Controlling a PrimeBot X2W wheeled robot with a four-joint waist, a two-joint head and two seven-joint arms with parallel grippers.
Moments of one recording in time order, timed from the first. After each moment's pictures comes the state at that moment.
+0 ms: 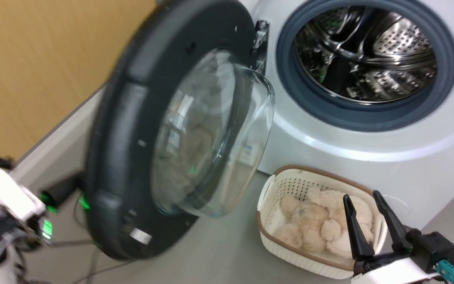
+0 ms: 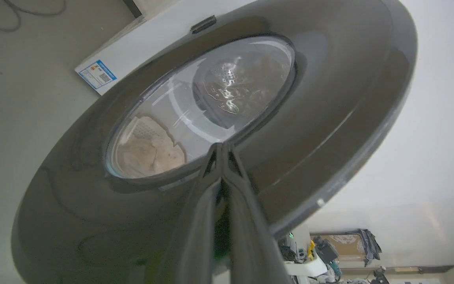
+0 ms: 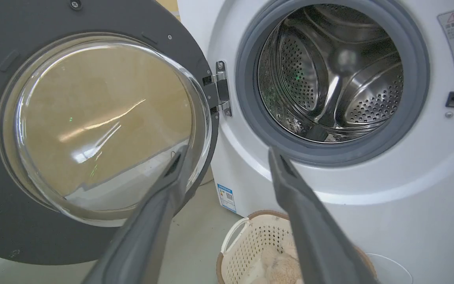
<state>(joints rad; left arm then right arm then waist) -0.34 0.25 0.36 0.15 -1.31 -0.04 1.04 0.01 -0.07 0.08 0.09 0.20 0.13 -0.26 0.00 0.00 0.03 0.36</state>
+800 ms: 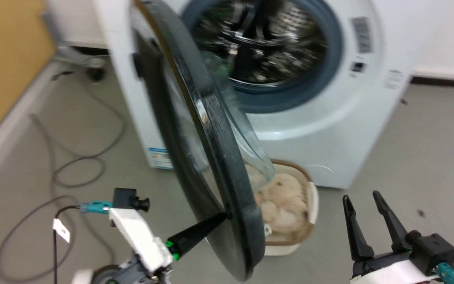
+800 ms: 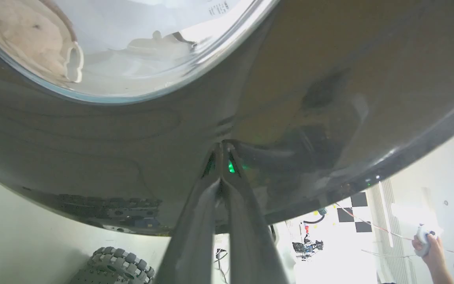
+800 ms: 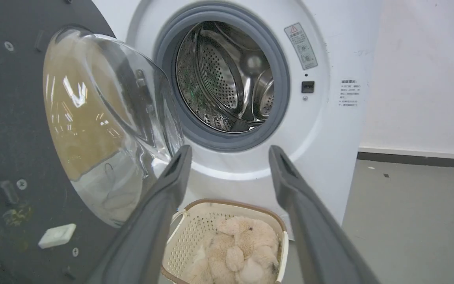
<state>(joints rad) -0.10 0.05 -0.07 -0.05 -1.36 -0.02 0.86 0.03 -0.06 0.08 0.06 0.18 0.13 -0.26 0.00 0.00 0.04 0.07</state>
